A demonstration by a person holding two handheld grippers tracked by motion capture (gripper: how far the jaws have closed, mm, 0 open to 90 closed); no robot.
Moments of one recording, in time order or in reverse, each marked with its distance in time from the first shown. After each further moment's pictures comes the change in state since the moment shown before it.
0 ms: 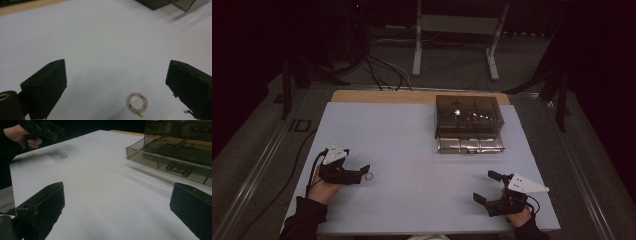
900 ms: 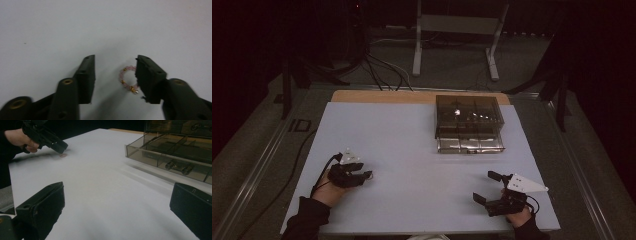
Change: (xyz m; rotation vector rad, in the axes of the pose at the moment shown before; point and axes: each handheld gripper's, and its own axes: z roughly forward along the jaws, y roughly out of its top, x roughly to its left) left arm -0.013 -0.008 0.023 0.226 -0.040 0.062; right arm -0.001 -0.001 0.001 0.014 -0.001 0.000
